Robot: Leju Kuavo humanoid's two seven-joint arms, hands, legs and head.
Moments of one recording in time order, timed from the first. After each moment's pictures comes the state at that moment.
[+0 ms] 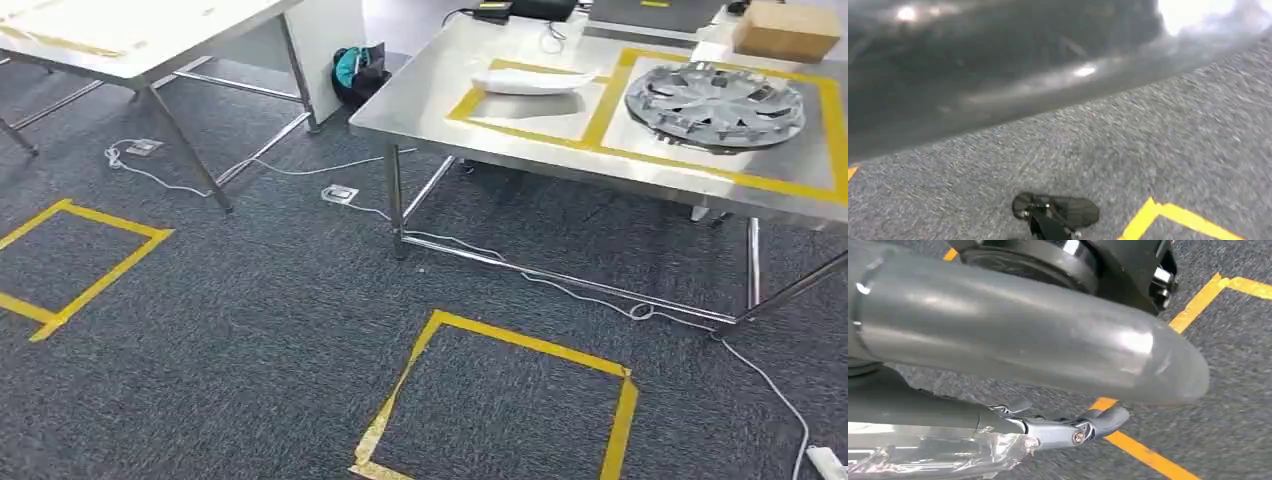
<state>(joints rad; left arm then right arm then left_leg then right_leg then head) 0.01 -0.32 1.41 -0.85 -1.03 -0.21 -0.50 0.30 0.35 -0.73 -0.99 0.75 0.30 -0.14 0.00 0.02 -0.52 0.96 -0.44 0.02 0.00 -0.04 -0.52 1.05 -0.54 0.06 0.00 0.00</state>
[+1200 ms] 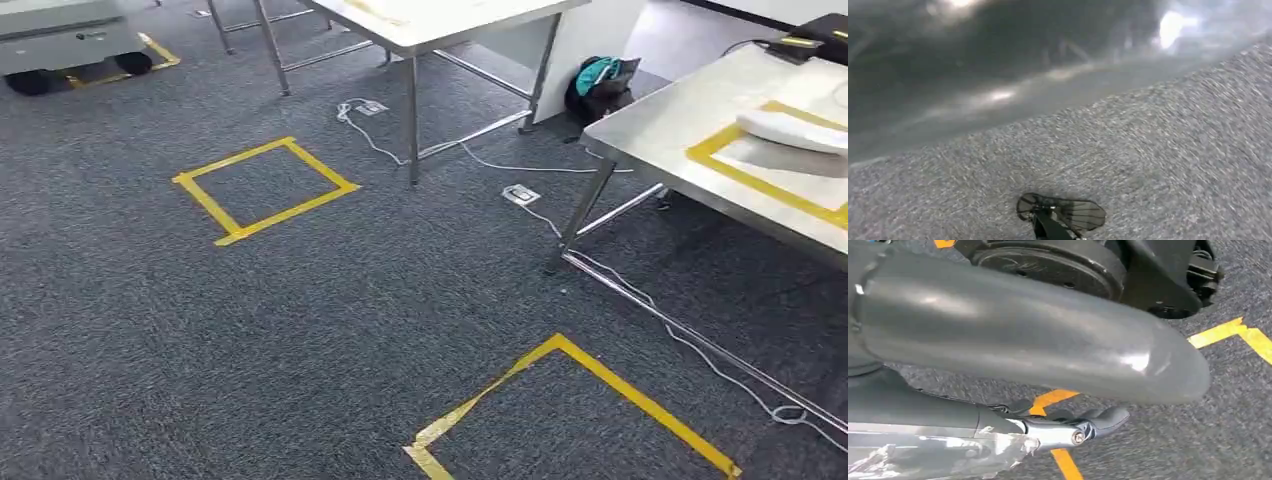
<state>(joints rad) -0.01 -0.27 1.43 -0.75 -1.09 -0.16 -0.52 0.27 0.36 -0.75 -0.93 0.82 0.28 -0.16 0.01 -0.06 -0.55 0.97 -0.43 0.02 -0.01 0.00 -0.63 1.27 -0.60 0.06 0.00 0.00</state>
